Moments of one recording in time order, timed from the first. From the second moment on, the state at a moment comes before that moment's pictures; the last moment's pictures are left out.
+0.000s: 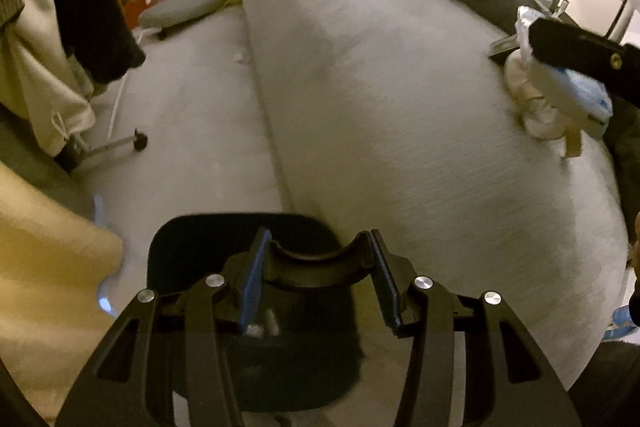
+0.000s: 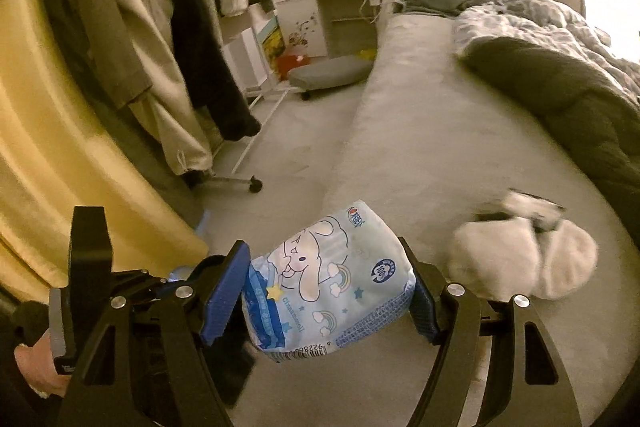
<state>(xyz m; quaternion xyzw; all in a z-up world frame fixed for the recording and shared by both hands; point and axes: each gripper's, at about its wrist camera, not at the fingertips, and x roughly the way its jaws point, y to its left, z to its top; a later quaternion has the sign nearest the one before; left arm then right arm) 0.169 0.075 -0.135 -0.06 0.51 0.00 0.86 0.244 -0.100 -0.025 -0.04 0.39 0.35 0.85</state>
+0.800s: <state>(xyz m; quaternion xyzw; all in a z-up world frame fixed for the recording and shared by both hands) 0.140 0.140 -0.187 -0.08 0.62 0.01 0.78 0.241 0.002 -0.061 -0.07 0.46 0.39 0.79</state>
